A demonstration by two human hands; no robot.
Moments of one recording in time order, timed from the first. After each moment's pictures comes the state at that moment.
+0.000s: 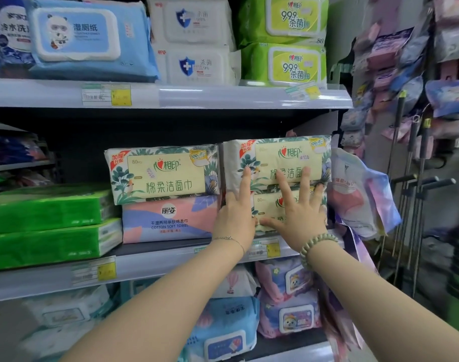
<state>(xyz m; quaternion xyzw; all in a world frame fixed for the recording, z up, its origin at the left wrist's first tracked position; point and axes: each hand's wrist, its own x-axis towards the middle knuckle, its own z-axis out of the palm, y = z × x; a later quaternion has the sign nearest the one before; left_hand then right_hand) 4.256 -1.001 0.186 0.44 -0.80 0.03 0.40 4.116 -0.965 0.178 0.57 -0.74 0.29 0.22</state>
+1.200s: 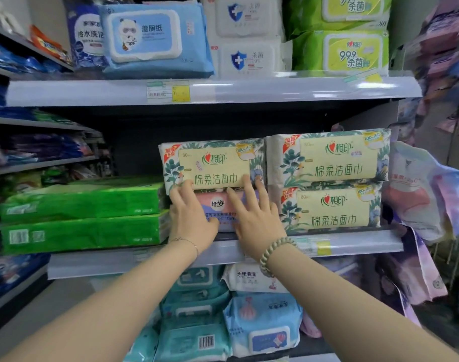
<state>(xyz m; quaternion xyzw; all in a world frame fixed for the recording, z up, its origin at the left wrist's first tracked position) 4.410 -1.021 0.179 0.56 -0.69 0.02 0.46 4.269 -1.002 0.166 0.71 -0.58 0.29 0.28</state>
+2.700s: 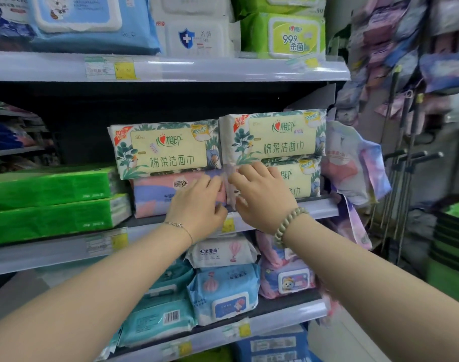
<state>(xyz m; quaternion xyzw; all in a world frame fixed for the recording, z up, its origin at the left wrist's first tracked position) 4.352 -0.970 0.187 0.41 -0.84 0.19 0.31 4.199 -0.934 0.186 0.68 -0.51 0.28 0.44</state>
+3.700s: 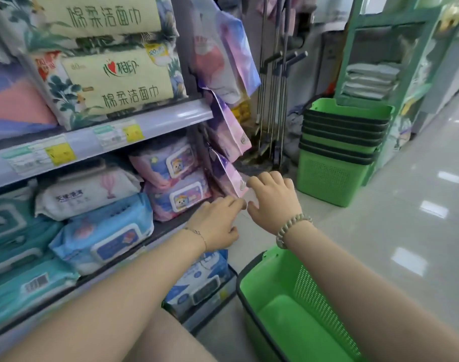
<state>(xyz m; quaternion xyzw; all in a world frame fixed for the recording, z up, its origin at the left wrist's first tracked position) 4.161 -0.890 -0.004 0.12 -0.99 -0.01 0.07 4.037 -0.791 -0.009 0.50 -0.83 0.14 0.19</state>
